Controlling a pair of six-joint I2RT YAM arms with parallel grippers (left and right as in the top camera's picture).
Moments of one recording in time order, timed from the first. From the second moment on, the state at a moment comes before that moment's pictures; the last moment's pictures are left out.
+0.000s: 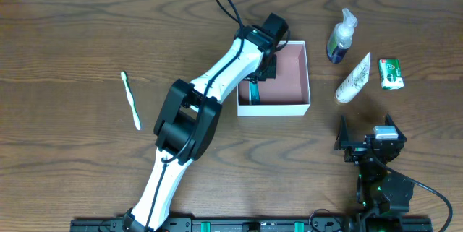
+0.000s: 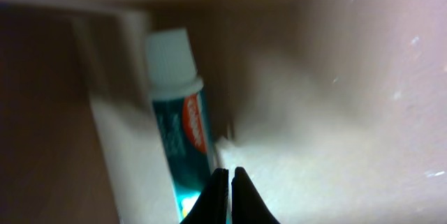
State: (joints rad) left arm -0.61 2.37 1.99 -0.99 -0.03 -0.54; right arm -0.03 0.01 0.01 -0.07 -0.03 -0.06
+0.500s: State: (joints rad) left arm -0.62 2.37 1.99 -1.03 -0.10 -0.54; right arm -0.03 0.01 0.01 -0.07 -0.03 -0.06
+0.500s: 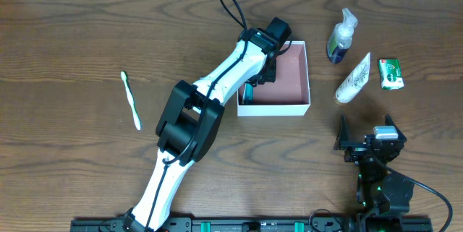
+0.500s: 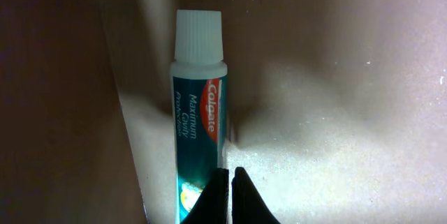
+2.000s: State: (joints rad) left arm -0.62 2.36 2.17 -1.08 -0.18 -0.54; right arm -0.03 0.01 0.01 -0.07 -0.03 -0.06
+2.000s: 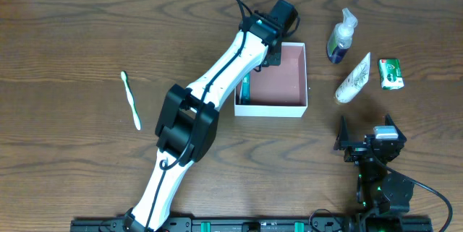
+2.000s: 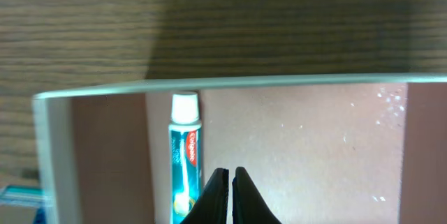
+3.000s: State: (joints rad) left arm -0.11 2.03 1.99 -1.58 -0.19 -0.50; right arm -0.03 0.01 0.01 -0.07 -0.03 -0.06
